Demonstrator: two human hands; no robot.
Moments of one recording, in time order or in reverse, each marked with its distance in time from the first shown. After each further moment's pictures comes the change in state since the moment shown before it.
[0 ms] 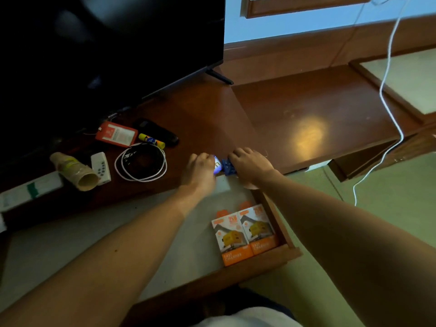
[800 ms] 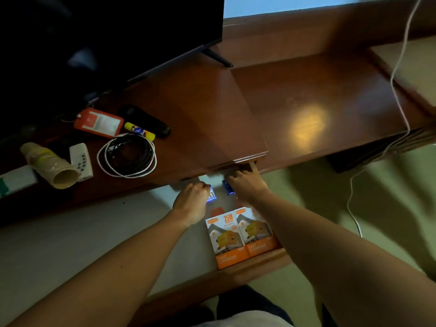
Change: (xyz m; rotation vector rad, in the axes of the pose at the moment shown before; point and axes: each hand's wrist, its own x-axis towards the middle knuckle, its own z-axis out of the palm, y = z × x) left_hand -0.034 -0.024 0.086 0.011 -0.254 0.082; right_hand -0.004 -0.007 0.084 -0.099 -0.162 -0.005
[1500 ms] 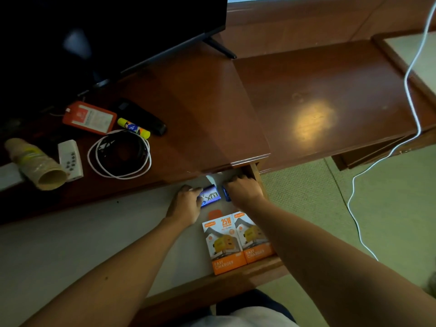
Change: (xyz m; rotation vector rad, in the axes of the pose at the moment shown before) left_hand 0.009 -0.015 0.028 -0.410 0.019 -0.244; right_hand 0.011 -0.008 0.006 0.152 -0.111 0.062
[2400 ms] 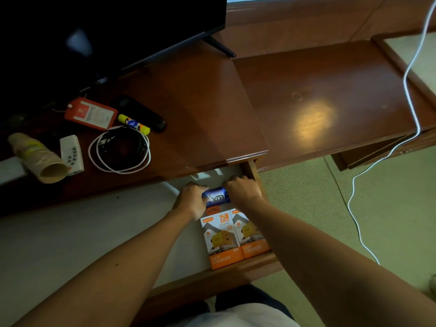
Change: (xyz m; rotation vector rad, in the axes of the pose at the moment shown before) left_hand 0.004 0.016 0.010 -0.074 -0.078 -0.069; right_hand -0.011 -0.002 0.006 0.014 0.019 0.017
